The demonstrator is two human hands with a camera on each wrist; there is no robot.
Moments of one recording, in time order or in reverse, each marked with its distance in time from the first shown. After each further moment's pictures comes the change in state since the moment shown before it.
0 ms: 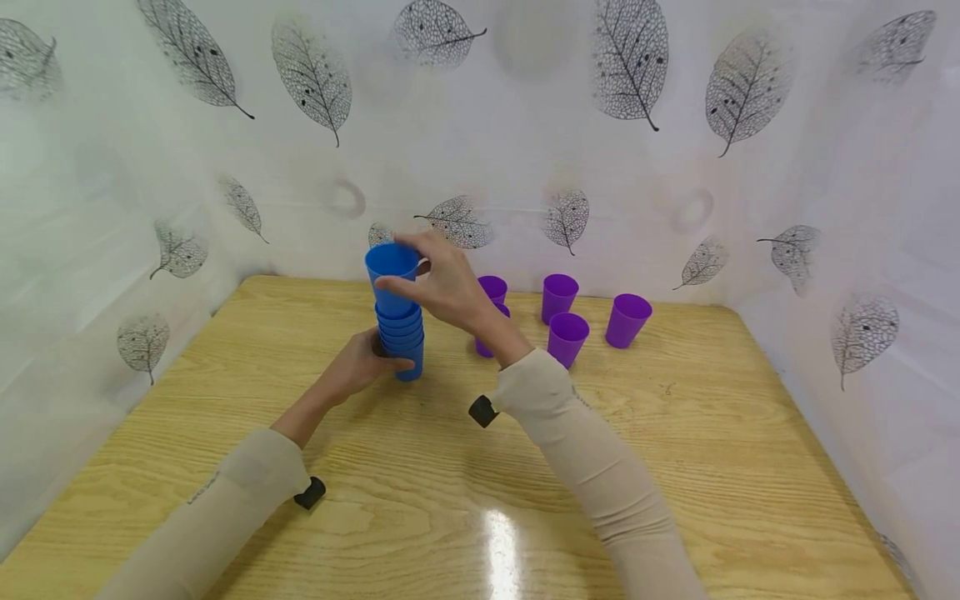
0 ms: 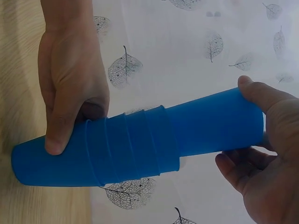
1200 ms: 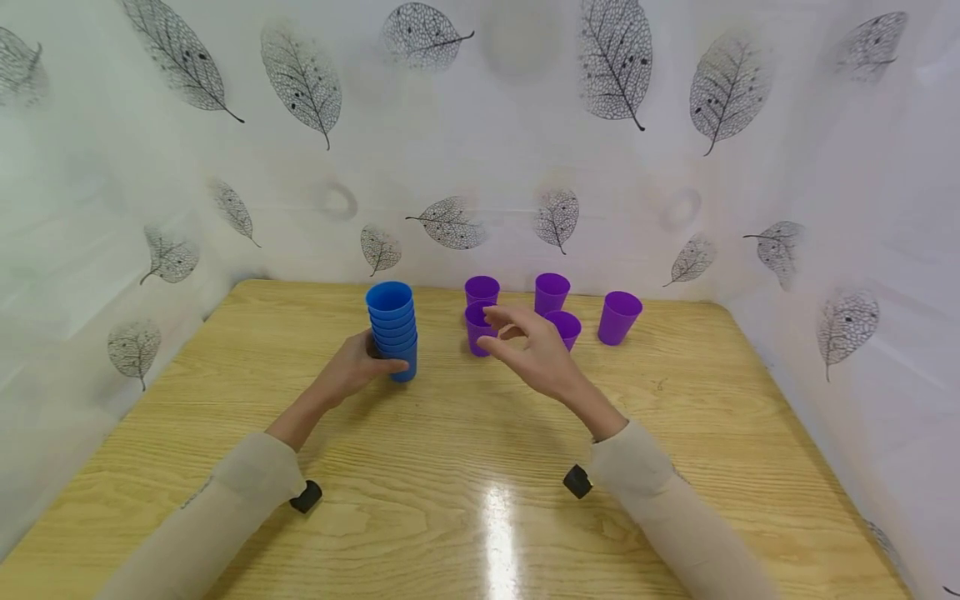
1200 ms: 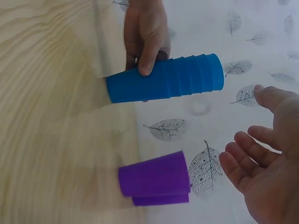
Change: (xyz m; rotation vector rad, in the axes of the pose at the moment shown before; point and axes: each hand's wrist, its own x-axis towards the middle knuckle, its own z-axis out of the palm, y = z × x) left_hand -0.003 0.004 0.005 -0.010 0.010 -0.027; right_hand -0.129 0.044 -0.055 -0.011 0.038 0.139
